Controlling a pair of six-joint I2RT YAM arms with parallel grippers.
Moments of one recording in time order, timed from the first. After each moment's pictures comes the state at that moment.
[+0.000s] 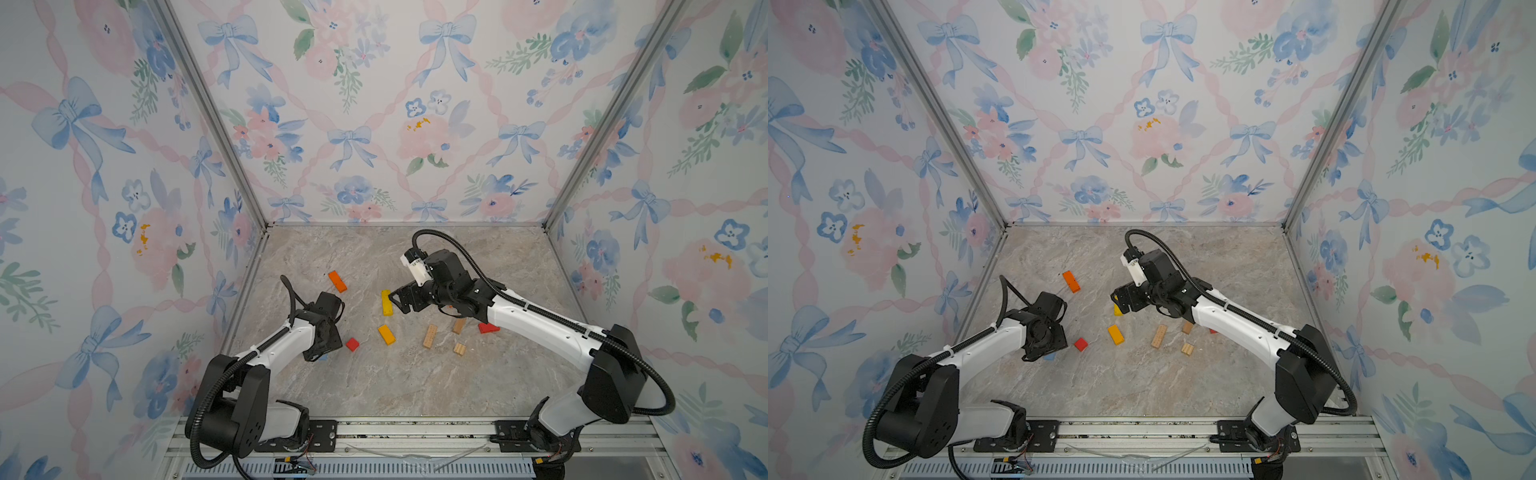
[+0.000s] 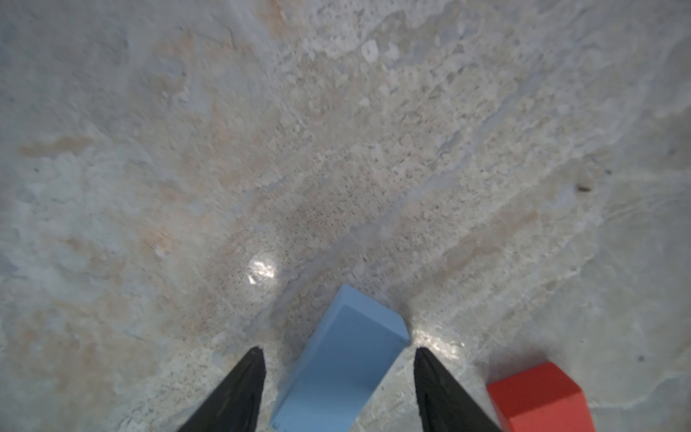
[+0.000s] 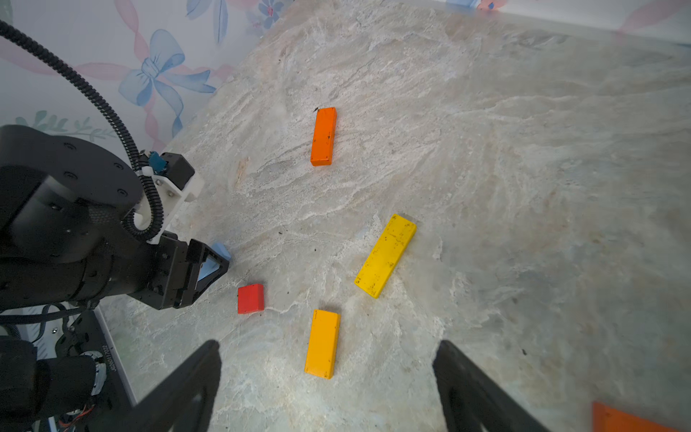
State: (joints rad) left arm -0.29 1.34 0.65 -0.71 -0.19 -0.69; right arm 0.80 1.59 1.26 -0.36 -0.15 0.25
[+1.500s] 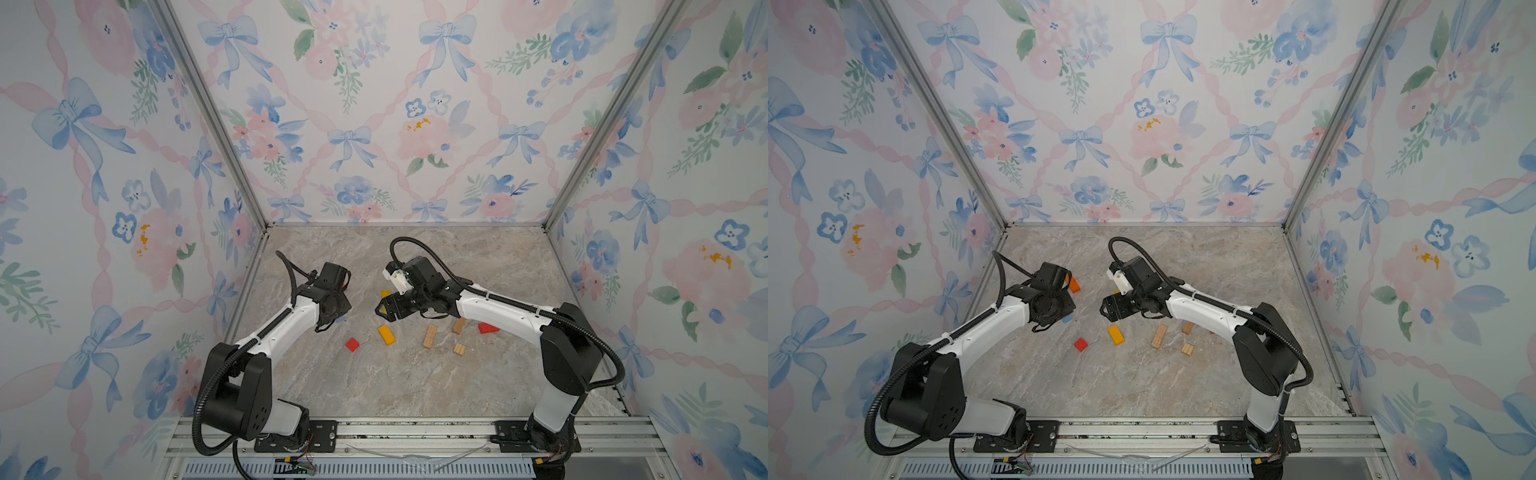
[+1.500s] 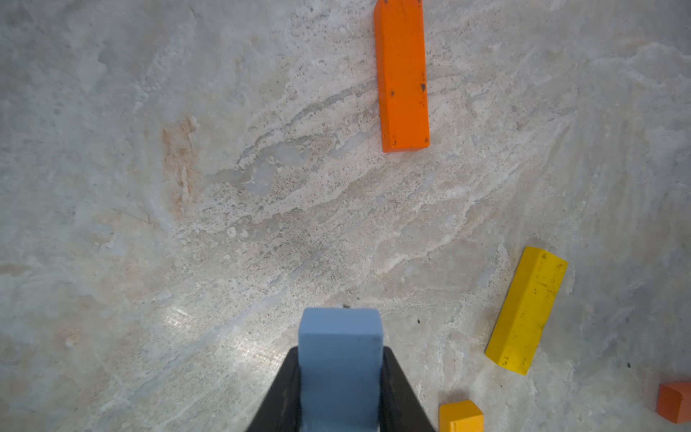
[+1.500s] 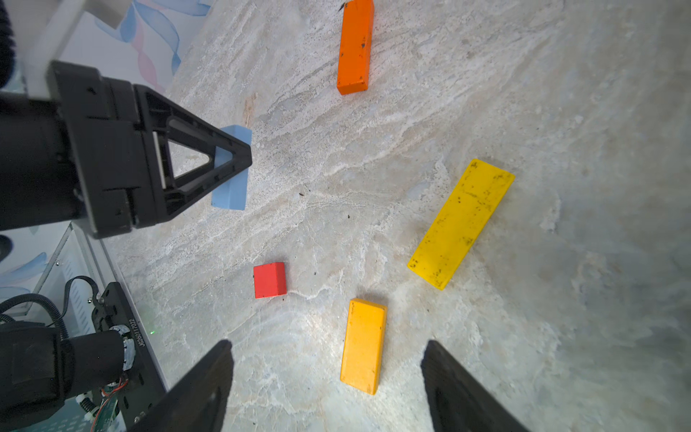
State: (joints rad) left arm -0.31 1.45 0.94 -0.64 -0.16 -0.83; right arm 0.81 1.79 1.35 -0.38 -0.28 0.33
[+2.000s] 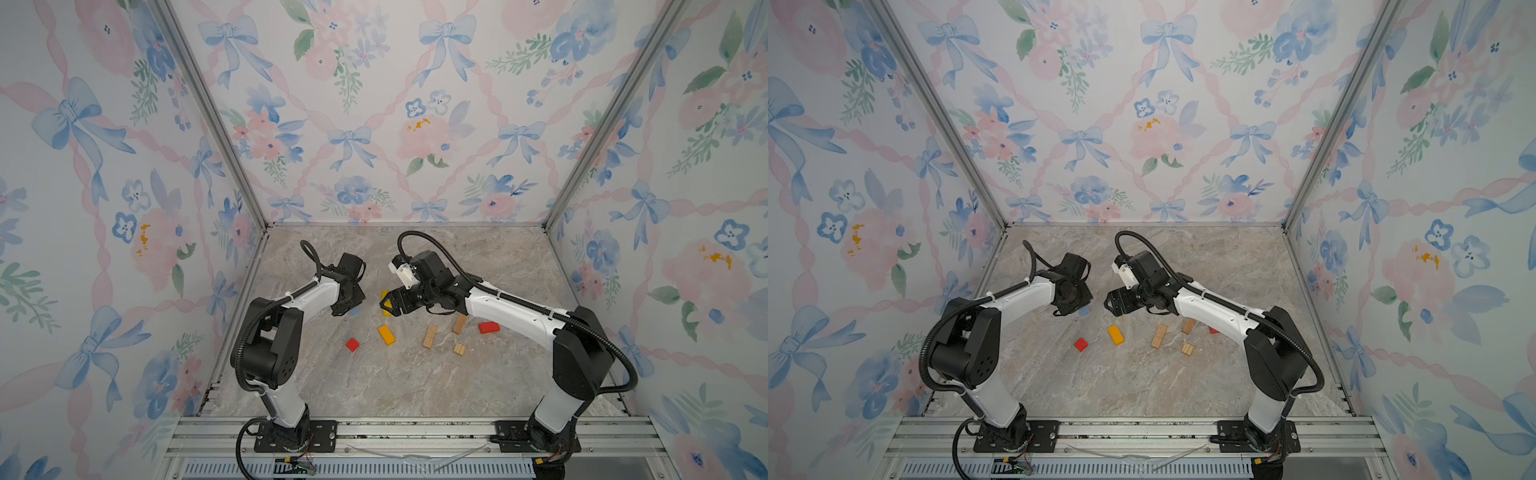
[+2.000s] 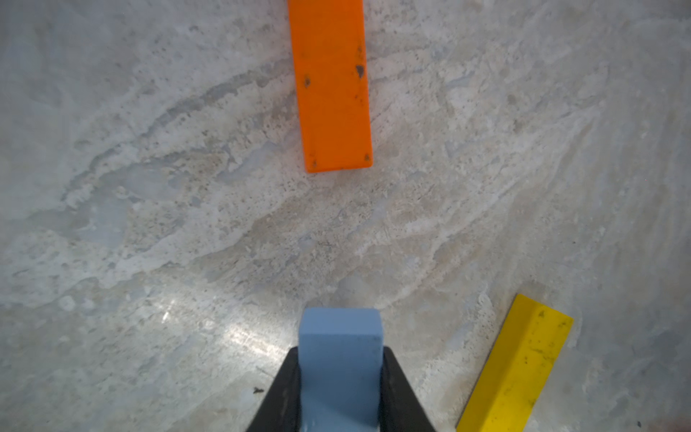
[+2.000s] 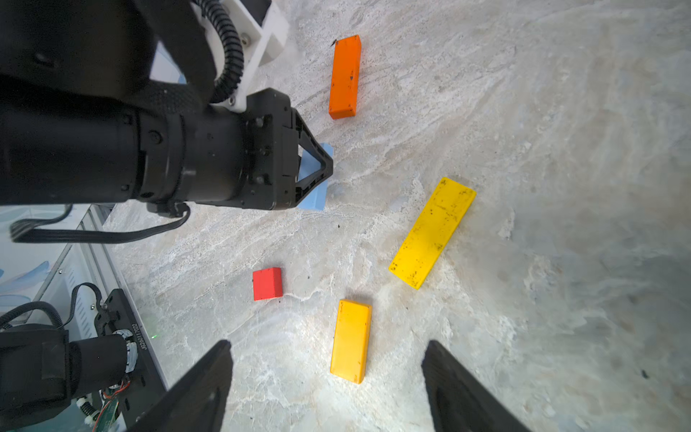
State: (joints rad) left arm -0.34 1.76 1.12 -0.57 -0.12 -0.86; right arm 0.78 1.74 1.34 -0.41 -0.28 0.31
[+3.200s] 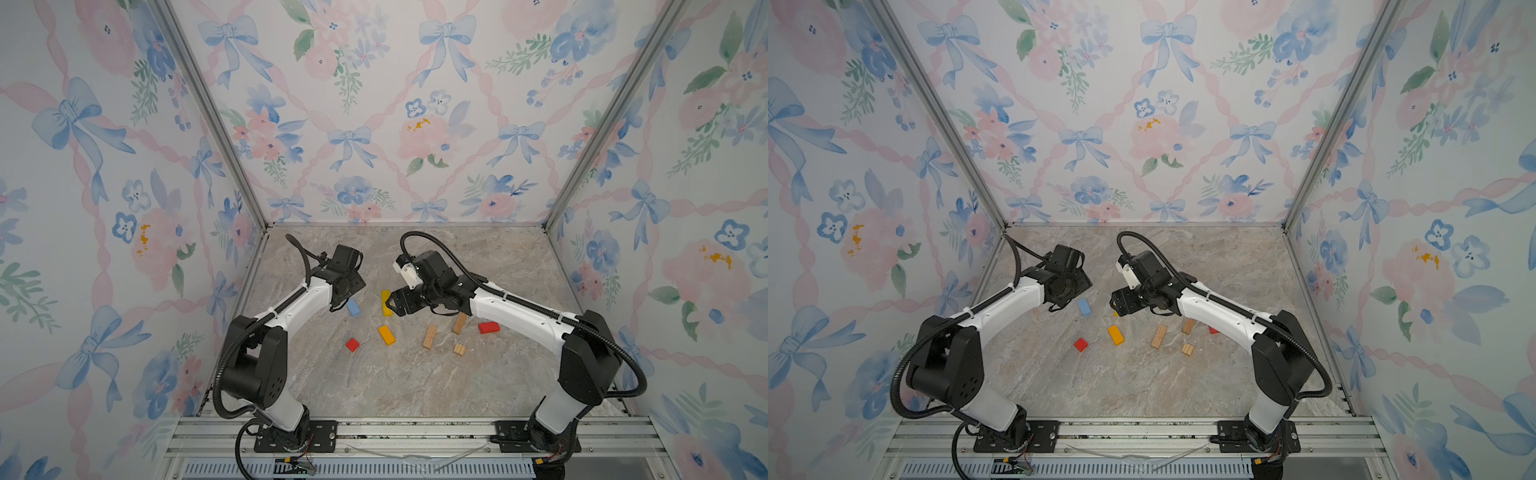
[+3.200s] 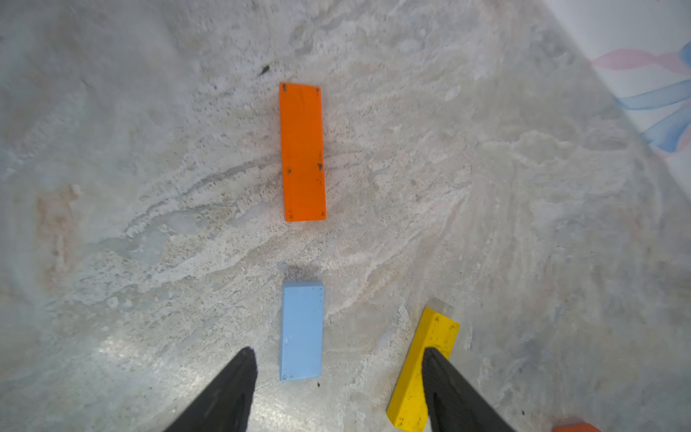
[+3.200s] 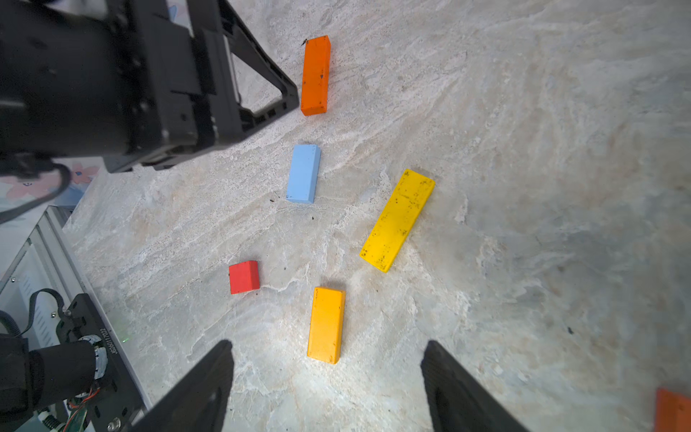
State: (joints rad) left arm -0.33 1.54 1.12 -0.56 -0.20 -0.92; right arm 0.80 1.71 1.37 -0.49 -0.17 0.28
